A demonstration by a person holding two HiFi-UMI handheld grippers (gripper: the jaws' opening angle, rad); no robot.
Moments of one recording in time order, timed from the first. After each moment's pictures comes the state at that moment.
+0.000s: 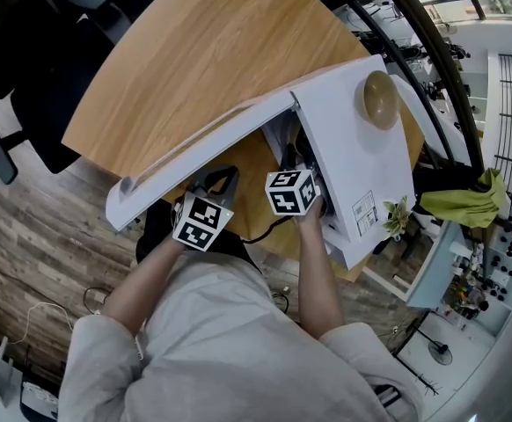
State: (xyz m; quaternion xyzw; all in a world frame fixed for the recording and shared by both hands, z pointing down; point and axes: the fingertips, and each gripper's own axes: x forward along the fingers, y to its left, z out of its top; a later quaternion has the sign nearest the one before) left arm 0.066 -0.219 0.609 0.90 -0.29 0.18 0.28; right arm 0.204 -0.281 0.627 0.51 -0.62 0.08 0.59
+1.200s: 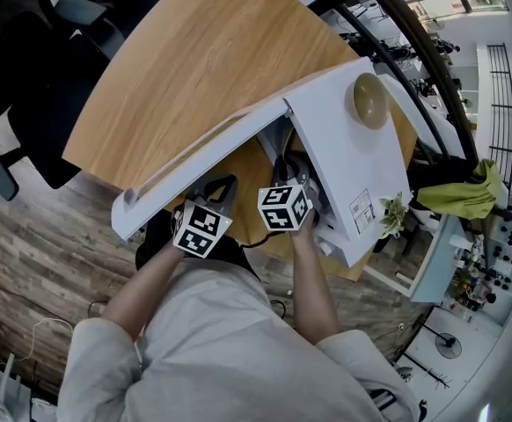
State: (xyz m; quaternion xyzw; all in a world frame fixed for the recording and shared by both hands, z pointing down) left arm 0.064 -0.216 0.604 0.91 -0.27 0.18 0.27; right arm 0.181 -0.265 0.613 0.52 -0.64 0.07 0.57
